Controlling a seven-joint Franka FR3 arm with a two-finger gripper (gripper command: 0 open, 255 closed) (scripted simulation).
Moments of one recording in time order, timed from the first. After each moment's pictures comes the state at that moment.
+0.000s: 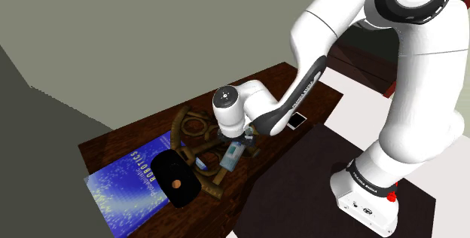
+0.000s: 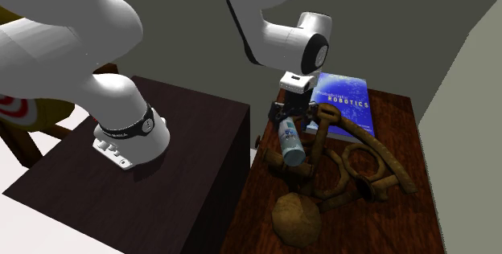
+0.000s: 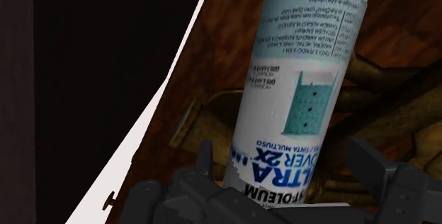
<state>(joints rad) -0.27 0.57 0.79 -2.32 -1.02 2.24 2.35</state>
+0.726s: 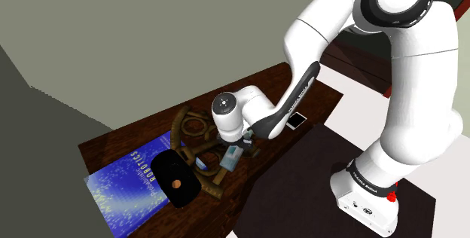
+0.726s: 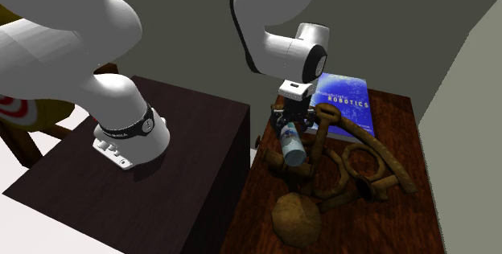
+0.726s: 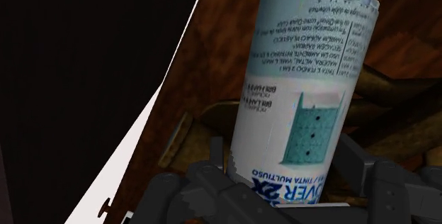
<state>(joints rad) -0.23 0.63 0.73 -2.29 -1.08 2.26 2.40</state>
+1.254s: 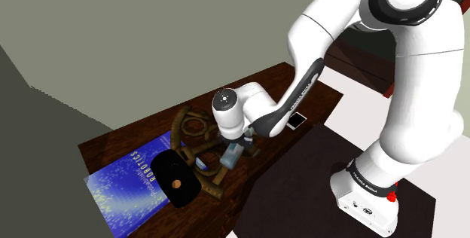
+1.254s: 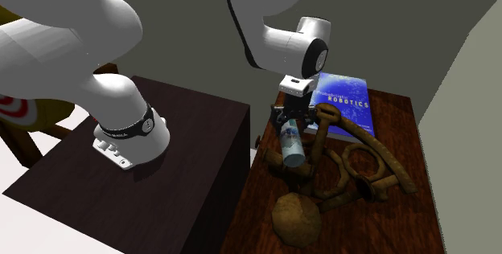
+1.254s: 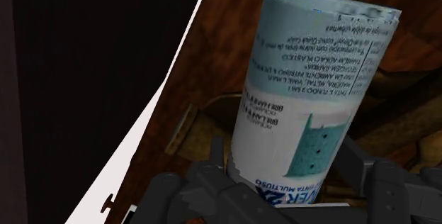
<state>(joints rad) -0.25 0.59 0.76 -2.31 -1.04 2.25 2.37</state>
